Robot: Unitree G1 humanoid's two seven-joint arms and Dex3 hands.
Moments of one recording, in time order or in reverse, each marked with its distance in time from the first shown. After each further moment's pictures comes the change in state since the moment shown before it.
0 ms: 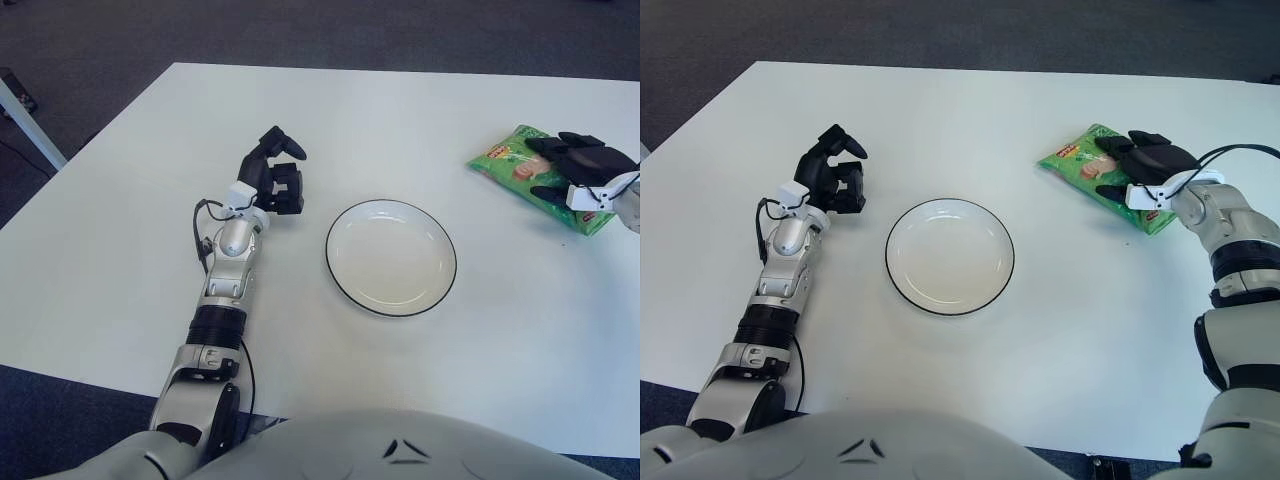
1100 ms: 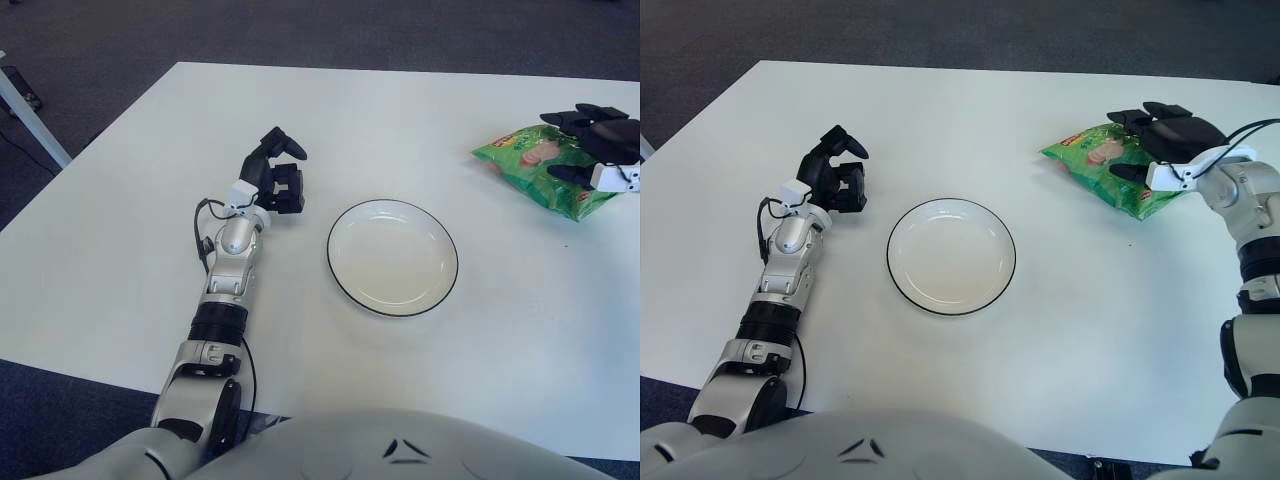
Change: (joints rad) left arm -0.021 0.000 0.003 0.035 -0.003 0.000 -0.005; right arm 0.025 -0.060 -0.116 -0.131 0.040 -0.047 0.119
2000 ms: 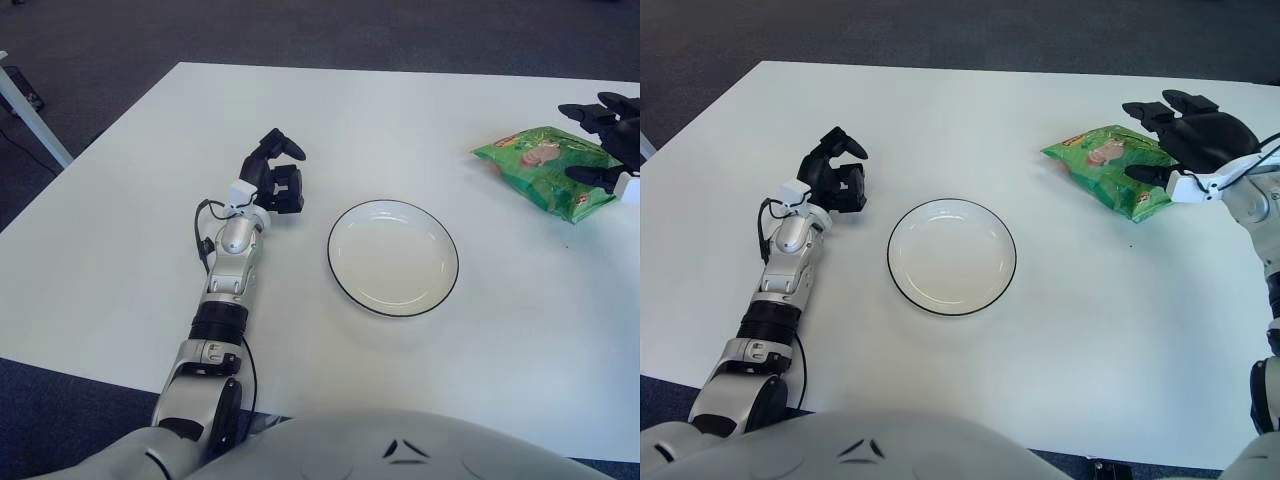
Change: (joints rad) left arm -0.010 0.004 0.007 0.013 -0.012 0.018 0.000; right arm 0.195 -0.074 -0.193 -0.302 0.043 0.068 0.033
